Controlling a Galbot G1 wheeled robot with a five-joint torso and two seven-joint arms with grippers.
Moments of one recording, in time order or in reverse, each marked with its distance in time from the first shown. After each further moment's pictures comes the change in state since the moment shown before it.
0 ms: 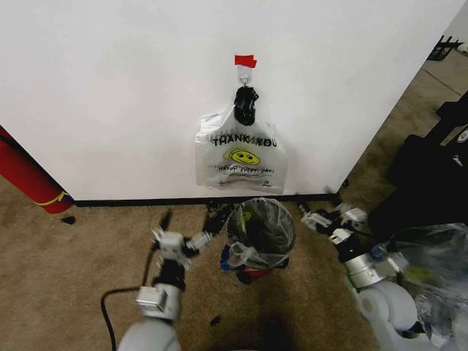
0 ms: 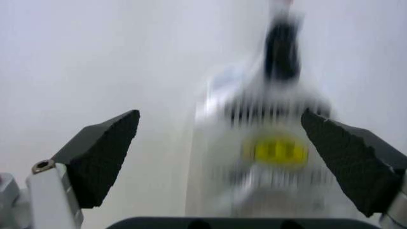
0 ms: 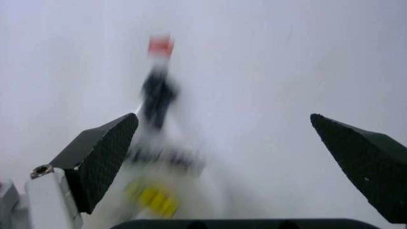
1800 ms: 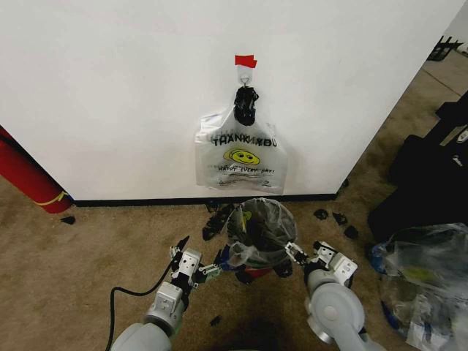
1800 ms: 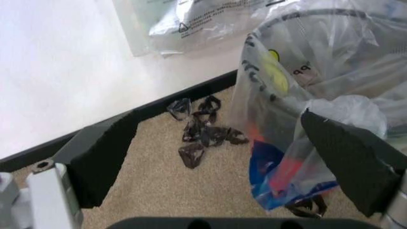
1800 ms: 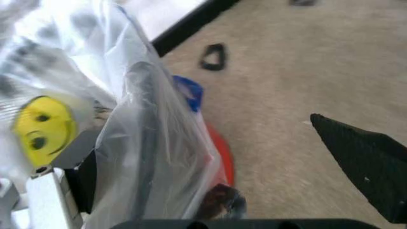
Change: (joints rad) left arm -0.028 0.333 0.196 0.004 -0.141 0.534 -0.112; right arm 0.081 -0.119 -0.271 -0.070 0.708 -0.818 0.819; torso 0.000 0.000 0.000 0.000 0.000
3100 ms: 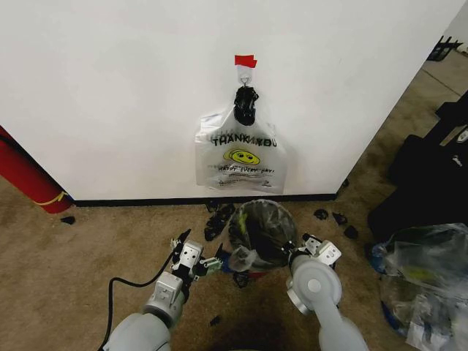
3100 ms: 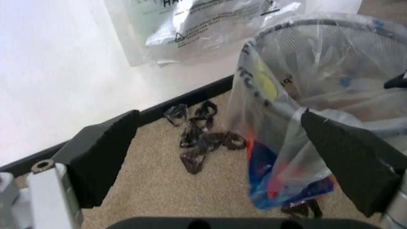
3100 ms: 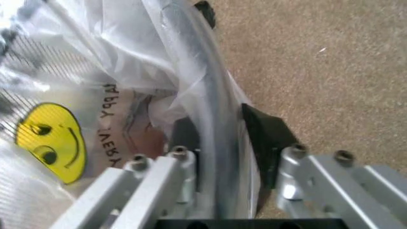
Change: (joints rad) left arm -0.052 0.015 0.000 -0.035 -0.048 0.078 0.008; right arm 0.145 0.245 -0.105 -0.013 0.112 0.038 0.463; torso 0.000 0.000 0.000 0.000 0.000
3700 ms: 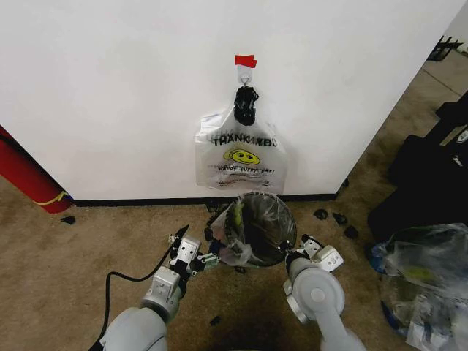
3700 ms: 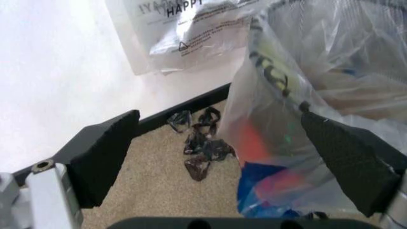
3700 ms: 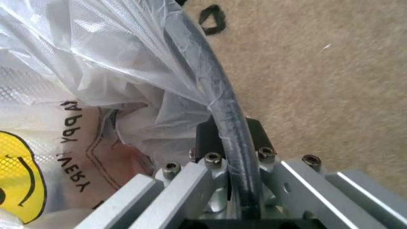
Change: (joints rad) left arm -0.025 0.018 -0.002 -0.010 -0.017 0.008 -0.002; right arm -0.047 0.011 -0.023 0.090 -0.027 0.019 0.027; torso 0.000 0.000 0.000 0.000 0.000
